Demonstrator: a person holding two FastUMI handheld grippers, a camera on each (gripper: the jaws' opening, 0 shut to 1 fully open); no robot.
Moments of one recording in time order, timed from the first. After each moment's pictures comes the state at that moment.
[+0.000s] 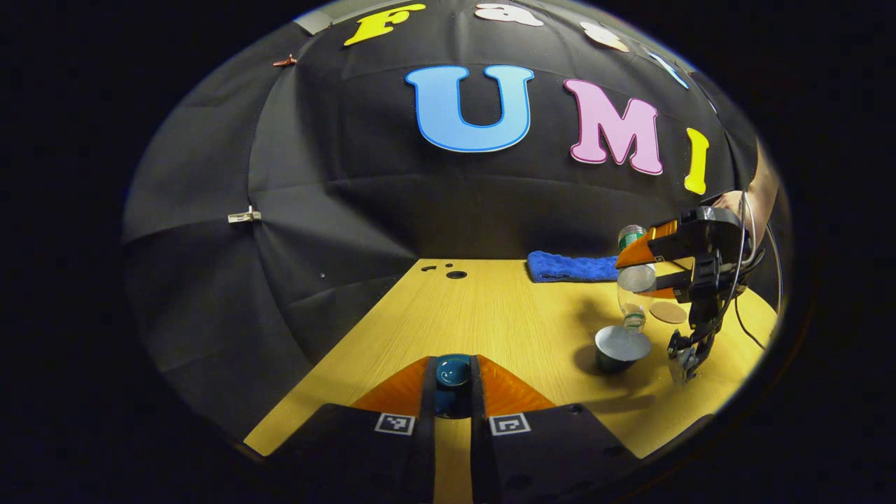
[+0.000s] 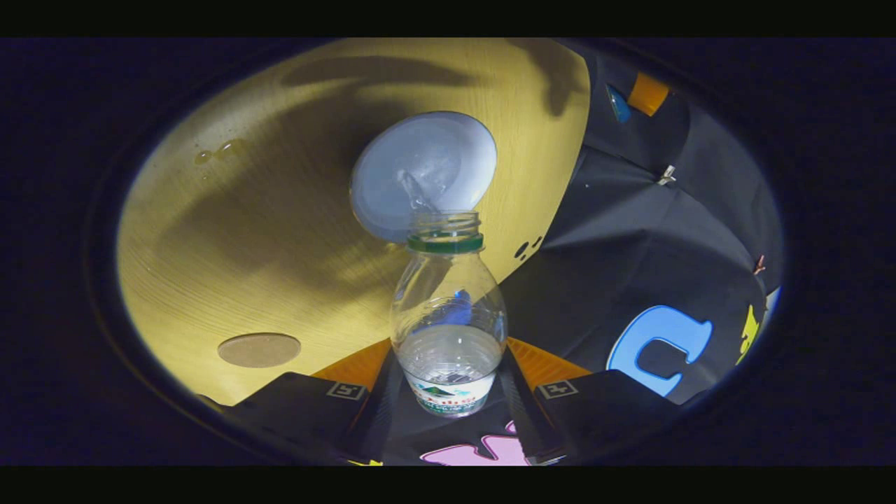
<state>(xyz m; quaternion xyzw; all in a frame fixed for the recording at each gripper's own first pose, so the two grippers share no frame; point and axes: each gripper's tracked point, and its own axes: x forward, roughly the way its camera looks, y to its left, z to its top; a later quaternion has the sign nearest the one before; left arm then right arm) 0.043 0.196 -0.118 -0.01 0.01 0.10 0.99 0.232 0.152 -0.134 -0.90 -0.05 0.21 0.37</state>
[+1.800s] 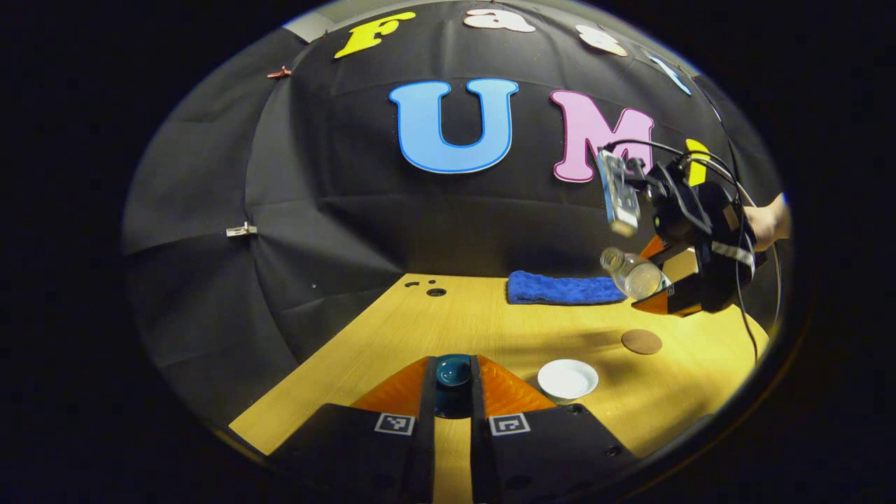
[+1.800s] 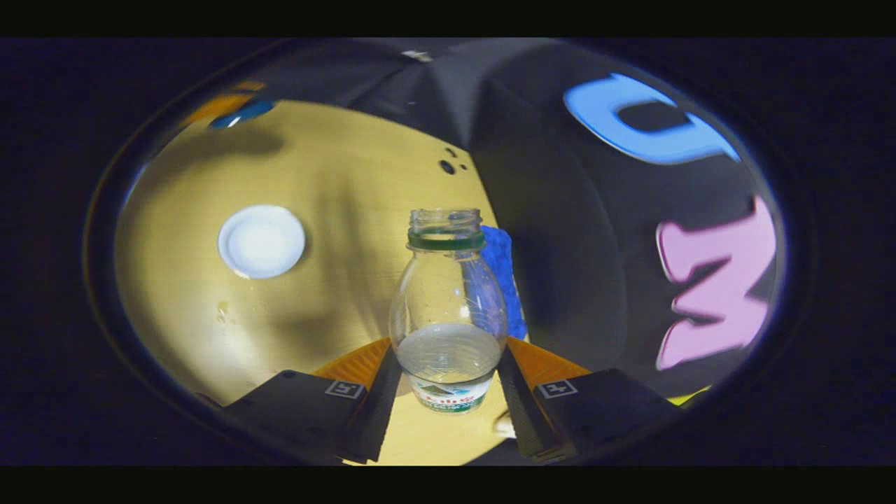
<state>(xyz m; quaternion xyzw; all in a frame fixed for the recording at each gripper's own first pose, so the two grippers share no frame) 0.043 0.119 -0.069 -0.01 -0.01 0.12 0.99 0.245 0.080 -0.124 -0.51 0.20 0.16 0.82</state>
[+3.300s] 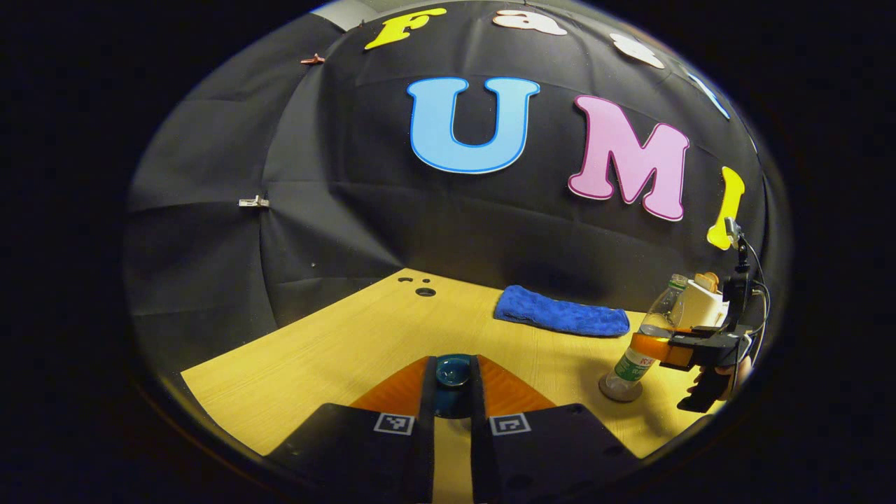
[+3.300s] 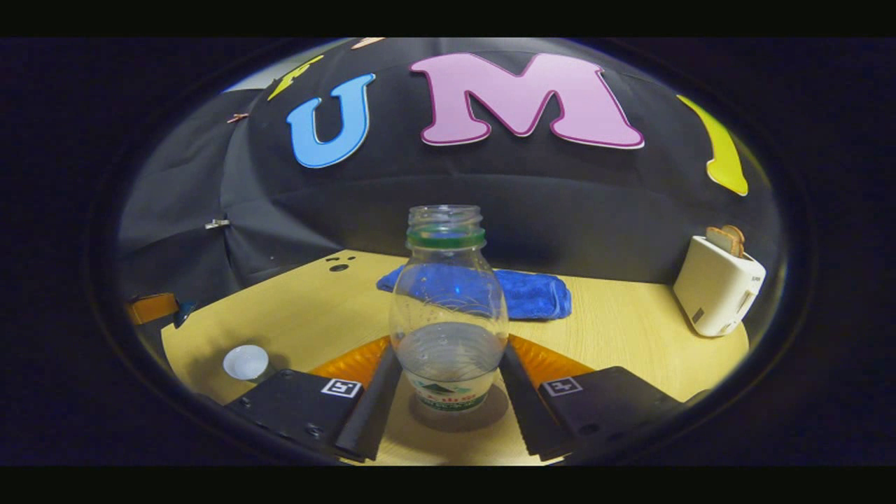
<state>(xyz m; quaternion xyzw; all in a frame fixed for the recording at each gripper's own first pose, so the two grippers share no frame) 0.088 0.061 -0.060 -0.09 -0.02 0.16 0.98 0.253 0.088 -0.168 -0.02 0.08 0.13 0.99</state>
